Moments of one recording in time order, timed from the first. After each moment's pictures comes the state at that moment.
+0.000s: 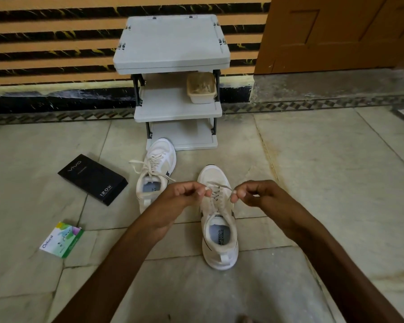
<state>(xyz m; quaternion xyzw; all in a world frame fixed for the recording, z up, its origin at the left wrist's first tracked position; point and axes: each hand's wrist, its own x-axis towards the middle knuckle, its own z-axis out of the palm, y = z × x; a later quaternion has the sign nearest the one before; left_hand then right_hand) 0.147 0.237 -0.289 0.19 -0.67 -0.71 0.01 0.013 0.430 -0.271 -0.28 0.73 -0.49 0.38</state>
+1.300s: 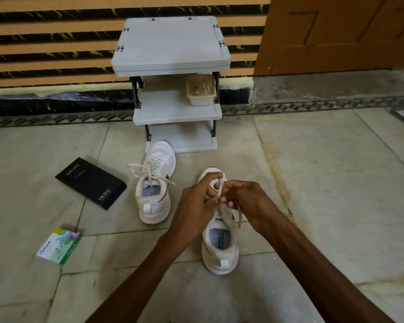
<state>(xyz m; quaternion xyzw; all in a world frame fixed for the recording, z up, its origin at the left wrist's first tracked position) 0.118 0.262 -0.324 0.16 -0.84 -0.48 0.18 0.023 0.377 -0.288 -0.03 0.70 -0.59 0.39</state>
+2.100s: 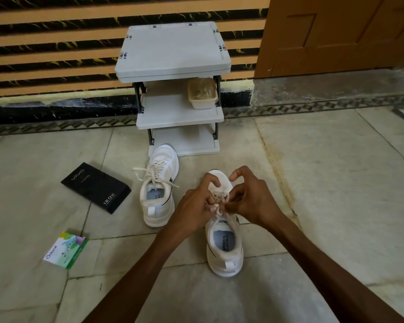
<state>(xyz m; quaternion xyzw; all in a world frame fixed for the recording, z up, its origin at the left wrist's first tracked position) 0.120 0.246 -0.313 0.15 -0.90 -0.42 0.02 0.016 0.385 -0.297 -0.27 0.81 -0.45 0.25</state>
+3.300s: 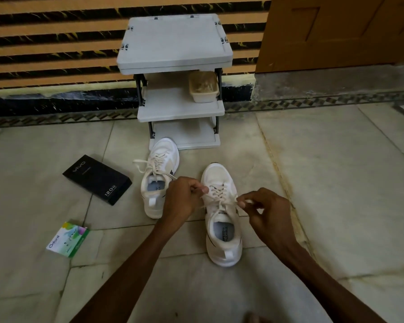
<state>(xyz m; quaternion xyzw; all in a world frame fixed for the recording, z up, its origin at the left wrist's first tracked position) 0.122 0.229 -0.333 0.30 -0.86 -0.40 0.11 0.040 0.430 -0.337 -0.34 0.83 -0.44 -0.03</state>
